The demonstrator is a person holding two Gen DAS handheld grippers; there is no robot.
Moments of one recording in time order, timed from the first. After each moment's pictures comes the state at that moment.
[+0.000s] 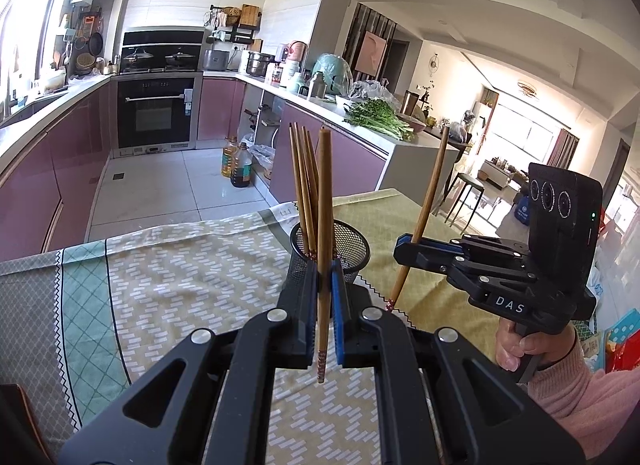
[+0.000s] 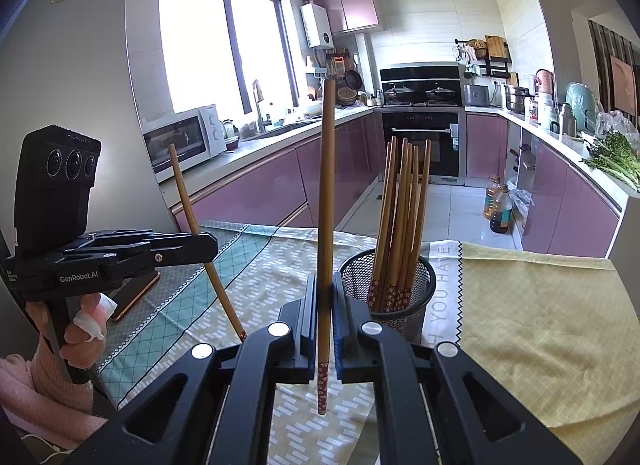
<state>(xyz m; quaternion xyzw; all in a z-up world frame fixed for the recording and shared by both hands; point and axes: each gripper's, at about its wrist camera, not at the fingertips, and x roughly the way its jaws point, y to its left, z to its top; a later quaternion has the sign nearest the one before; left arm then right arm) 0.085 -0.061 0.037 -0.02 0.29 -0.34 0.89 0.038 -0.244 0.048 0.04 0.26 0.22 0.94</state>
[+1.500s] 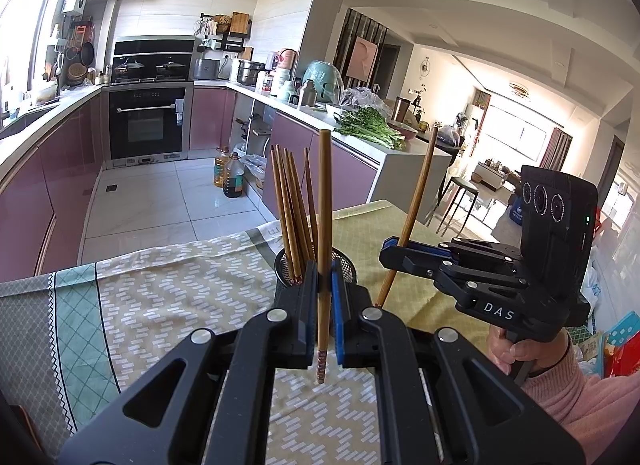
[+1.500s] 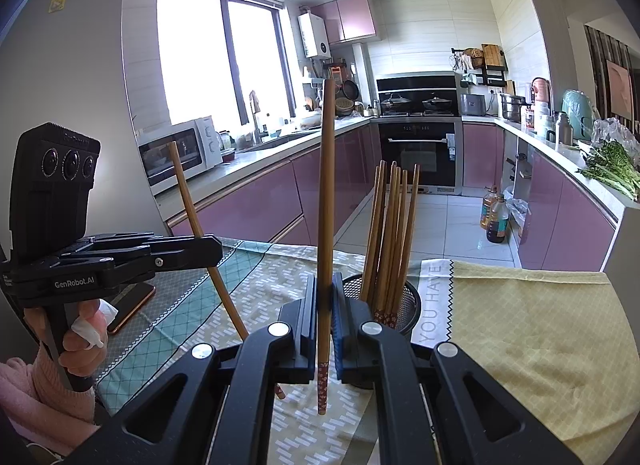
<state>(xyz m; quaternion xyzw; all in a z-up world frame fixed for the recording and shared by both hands) 0.093 -0.078 0.056 -0.01 0.28 -0.35 0.89 0.047 -0.251 0.061 0.04 0.24 0.21 0.95</state>
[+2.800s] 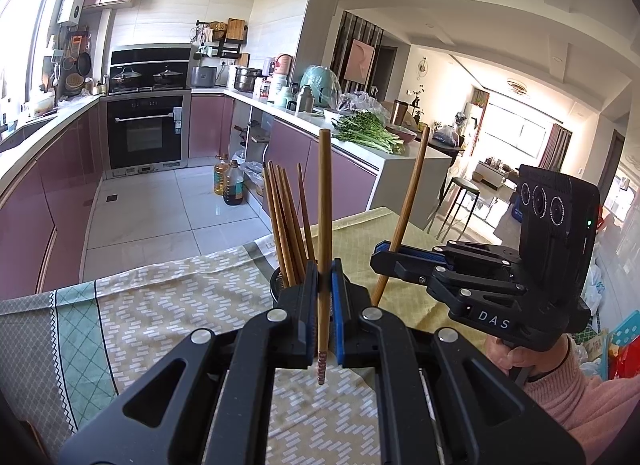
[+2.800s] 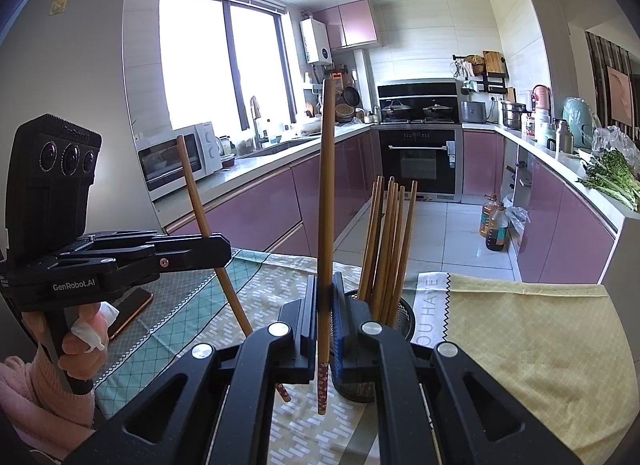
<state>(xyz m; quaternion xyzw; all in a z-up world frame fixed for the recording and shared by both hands) 0.099 -0.091 0.072 0.00 0.26 -0.35 0.90 0.057 -0.254 0.069 0.04 0.23 0.21 0.95</state>
